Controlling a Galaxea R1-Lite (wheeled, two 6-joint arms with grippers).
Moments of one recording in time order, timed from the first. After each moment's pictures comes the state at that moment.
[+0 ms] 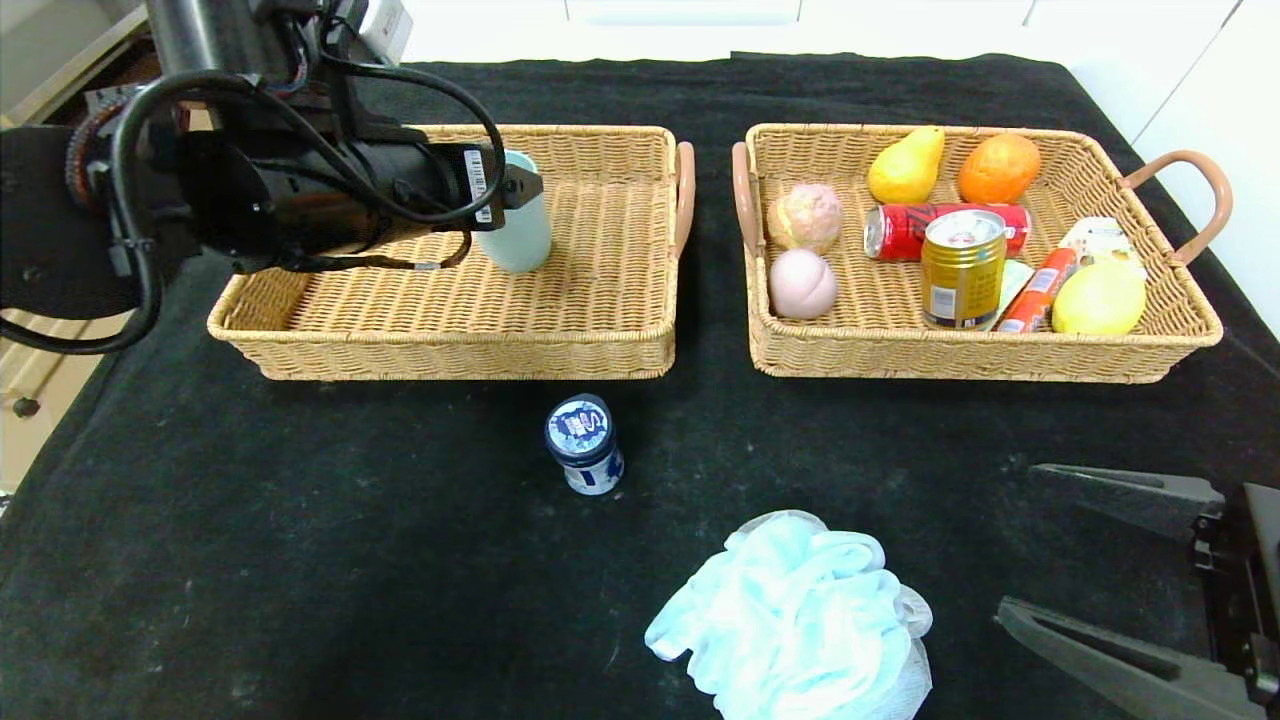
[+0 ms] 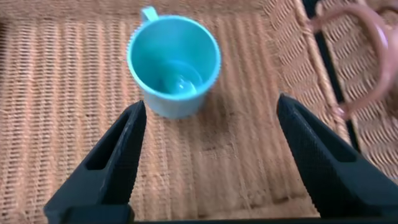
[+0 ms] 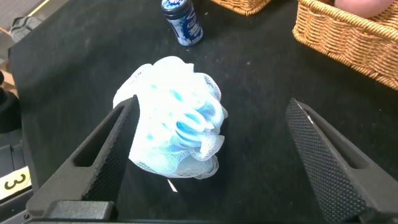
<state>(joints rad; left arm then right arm) -0.39 1.74 -1.56 -0.09 0.21 -0.06 0.45 1.11 -0.42 -0.60 0.47 -0.07</state>
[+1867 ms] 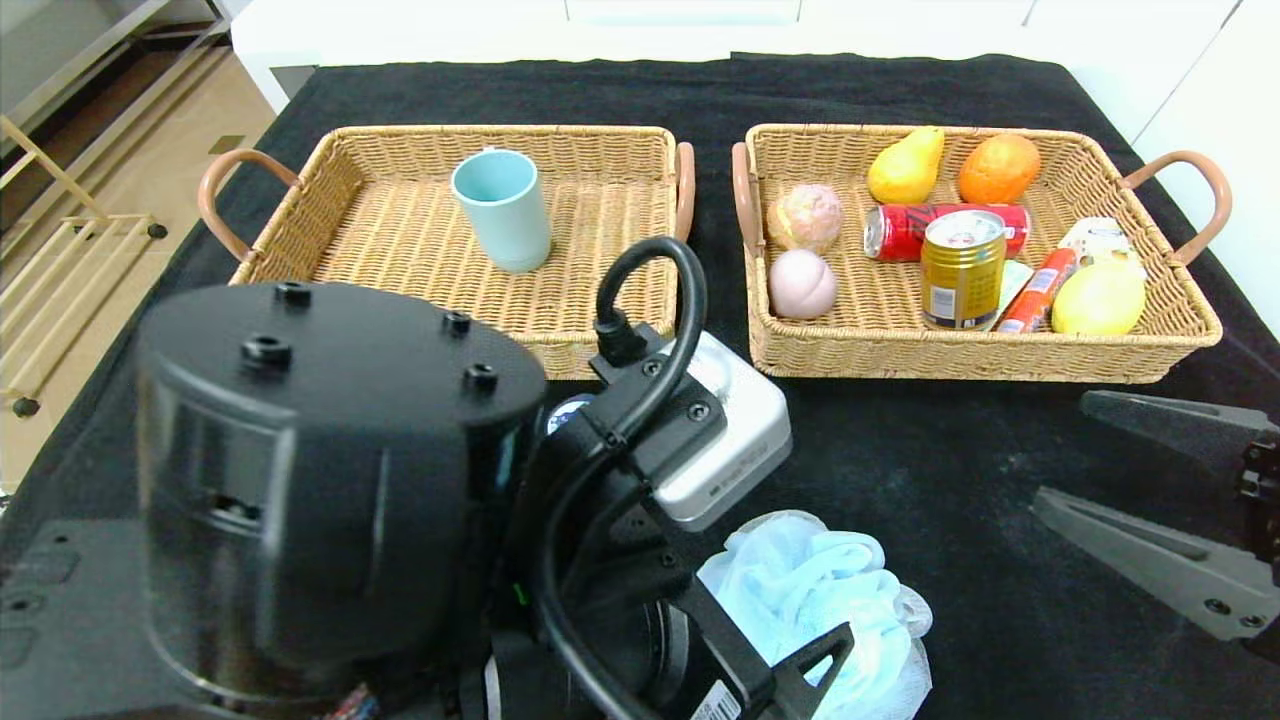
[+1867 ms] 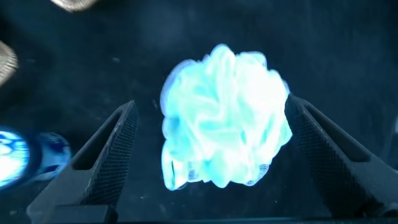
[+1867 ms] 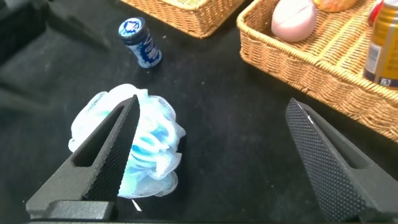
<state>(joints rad) -1.07 1.52 -0.99 -0.14 0.18 0.08 0.32 1.11 -0.49 -0.60 0.47 -0.07</state>
